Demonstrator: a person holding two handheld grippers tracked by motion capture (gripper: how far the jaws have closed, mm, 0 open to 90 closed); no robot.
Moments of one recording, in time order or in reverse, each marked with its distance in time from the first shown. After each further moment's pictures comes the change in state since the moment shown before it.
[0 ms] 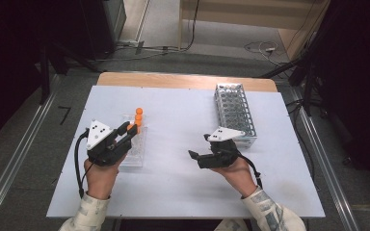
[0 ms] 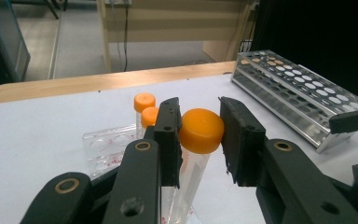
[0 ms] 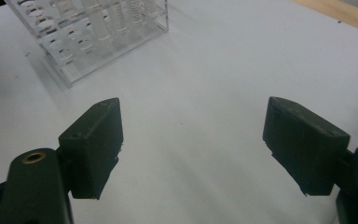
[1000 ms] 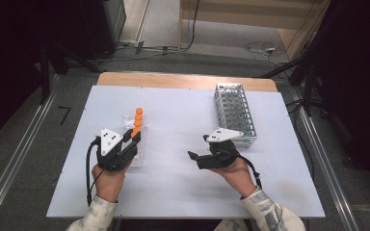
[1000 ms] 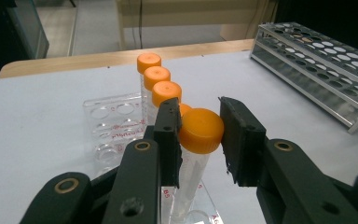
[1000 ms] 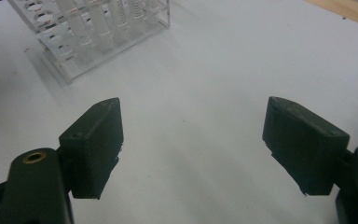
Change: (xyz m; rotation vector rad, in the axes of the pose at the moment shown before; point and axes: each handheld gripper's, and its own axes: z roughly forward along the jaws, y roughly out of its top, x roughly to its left) left arm -0.009 -0.027 0.015 0.048 0.077 0.017; right arm 0.002 -0.001 0.003 0.013 0.001 0.003
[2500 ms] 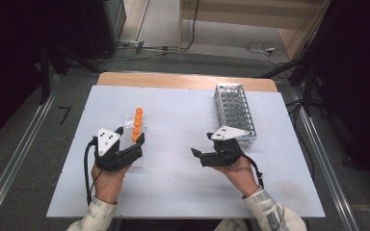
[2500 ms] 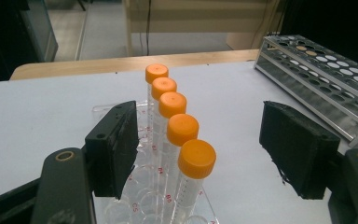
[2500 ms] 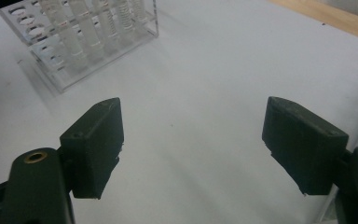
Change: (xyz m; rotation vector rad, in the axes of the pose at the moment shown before) left arm -0.001 0.006 -0.006 -0.027 0.026 -0.029; right arm -0.008 0.000 -0.008 -0.032 -0.025 0.022
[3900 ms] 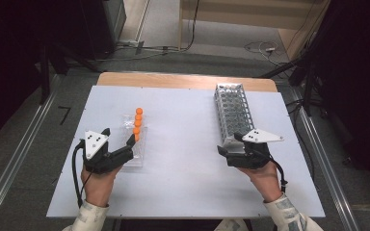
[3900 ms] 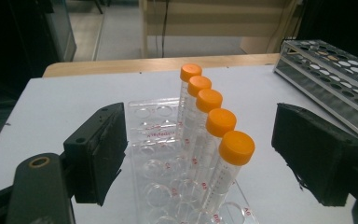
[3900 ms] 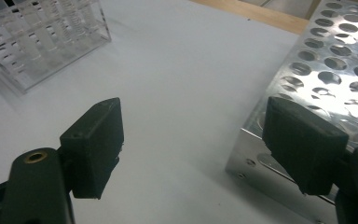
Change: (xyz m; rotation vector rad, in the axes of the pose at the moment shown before) left arm 0.018 -0.003 -0.017 -0.022 0.064 -0.015; right arm -0.037 -0.030 -0.054 -0.062 -0.106 0.090
